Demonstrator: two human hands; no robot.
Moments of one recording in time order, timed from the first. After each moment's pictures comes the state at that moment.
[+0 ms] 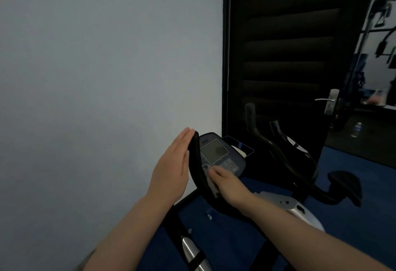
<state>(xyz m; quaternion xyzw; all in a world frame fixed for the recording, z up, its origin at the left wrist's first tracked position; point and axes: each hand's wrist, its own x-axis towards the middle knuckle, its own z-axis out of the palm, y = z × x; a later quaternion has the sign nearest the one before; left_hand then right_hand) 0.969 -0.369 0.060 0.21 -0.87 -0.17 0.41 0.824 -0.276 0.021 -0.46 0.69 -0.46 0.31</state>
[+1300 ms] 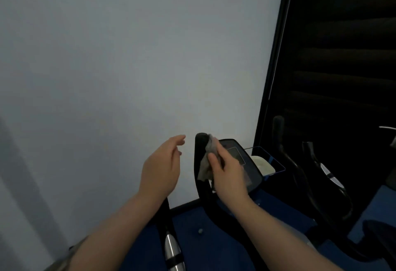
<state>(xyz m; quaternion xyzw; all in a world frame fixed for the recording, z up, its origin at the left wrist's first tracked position) 0.973 -0.357 0.056 0.40 -0.77 -0.10 0.49 0.820 -0.298 0.049 -0.53 0.59 -0.57 0.20</state>
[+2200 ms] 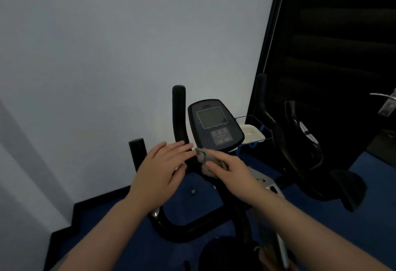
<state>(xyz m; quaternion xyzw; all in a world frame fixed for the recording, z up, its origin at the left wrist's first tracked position) 0.968 -0.262 -0.006 0.31 -0.90 -0.02 0.30 0.760 -0.206 -0.006 -0.63 0.56 -0.42 0.34</state>
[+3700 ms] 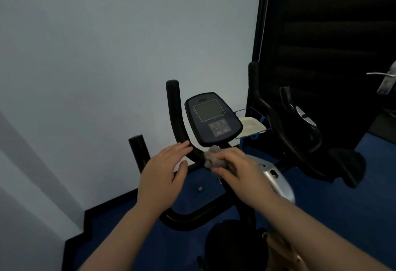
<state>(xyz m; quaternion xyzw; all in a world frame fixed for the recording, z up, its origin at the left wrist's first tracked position) 0.964 -0.239 -0.019 0.37 -0.85 -0.10 0.37 0.757 -0.172 -0.030 -0.67 0.61 -0.42 0.12</state>
